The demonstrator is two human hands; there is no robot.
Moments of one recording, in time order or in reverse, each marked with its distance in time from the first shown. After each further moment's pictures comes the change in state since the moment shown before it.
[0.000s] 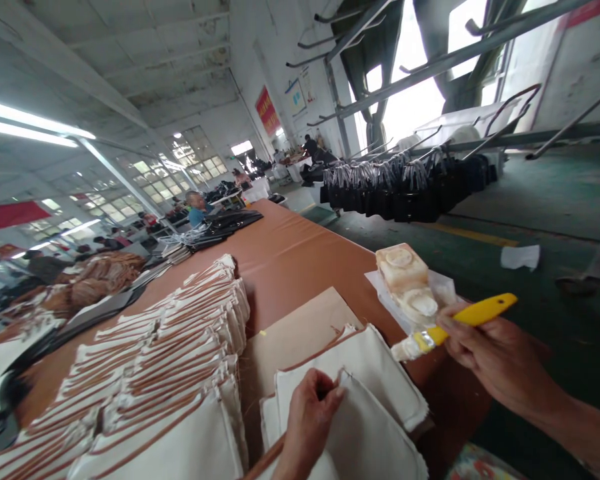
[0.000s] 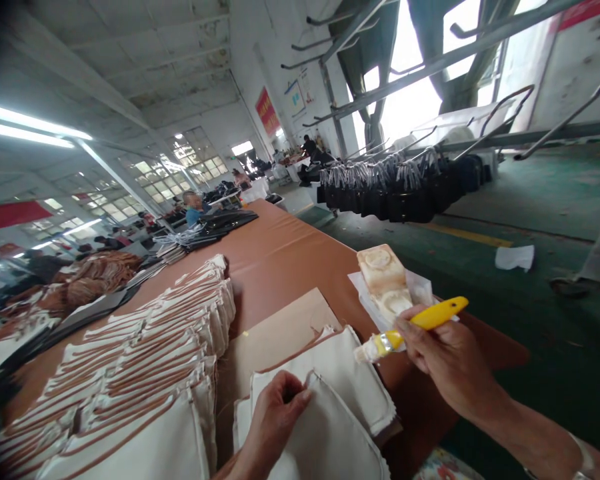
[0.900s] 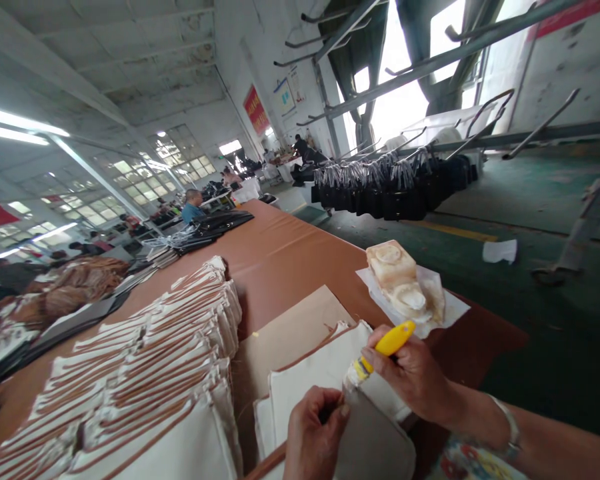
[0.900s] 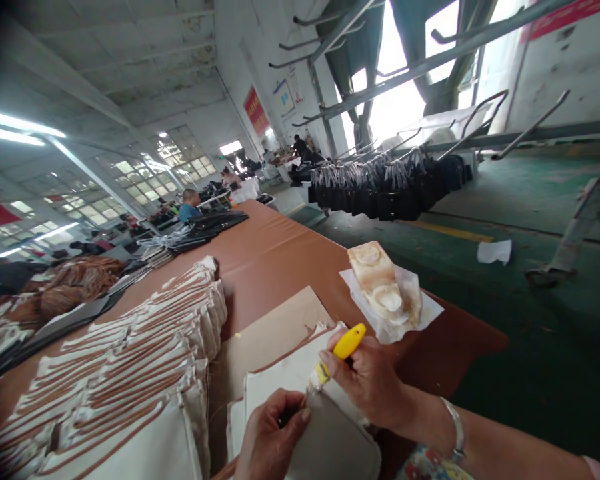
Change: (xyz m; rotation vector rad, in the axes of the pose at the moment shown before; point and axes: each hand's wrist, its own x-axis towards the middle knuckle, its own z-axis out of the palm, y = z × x) left_hand -0.038 0.029 0.005 -0.330 -0.038 -0.041; right_hand -0.020 -0.015 0.082 -0.135 -0.294 -0.359
